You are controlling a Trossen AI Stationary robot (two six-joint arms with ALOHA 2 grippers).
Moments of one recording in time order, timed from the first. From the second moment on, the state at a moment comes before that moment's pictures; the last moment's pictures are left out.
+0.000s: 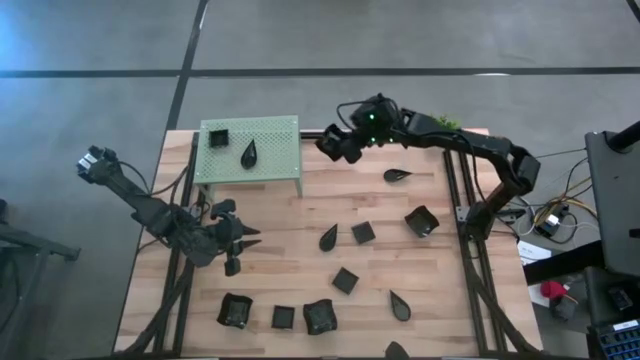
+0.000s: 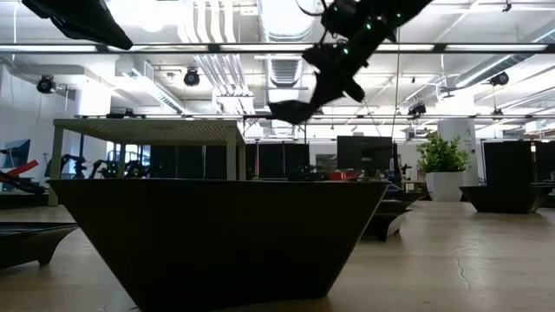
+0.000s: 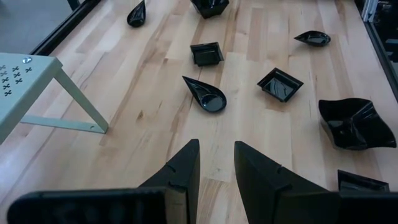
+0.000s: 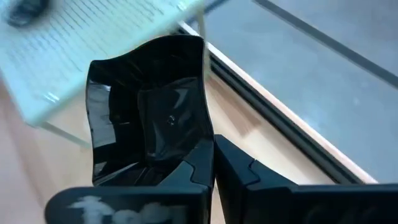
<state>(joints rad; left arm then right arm) -0.62 0.91 0.78 -0.62 -0.65 -0.56 -0.50 1.63 1.38 -0.48 0.02 0.23</state>
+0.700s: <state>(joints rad) -0.62 0.91 0.78 -0.60 -0.65 -0.56 -0.50 2.00 1.91 -0.55 -0.20 0.21</state>
